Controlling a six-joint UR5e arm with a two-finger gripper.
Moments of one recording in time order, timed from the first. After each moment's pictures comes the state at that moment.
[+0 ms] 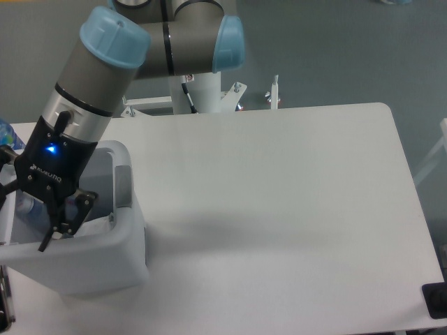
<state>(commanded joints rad) 2.16 -1.87 -1.38 -0.69 0.94 0.13</state>
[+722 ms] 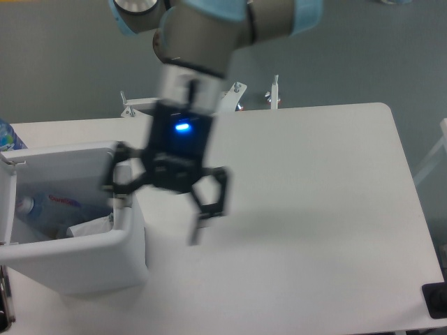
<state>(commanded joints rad) 2.48 -1.82 -1.35 -0.70 1.10 0.28</state>
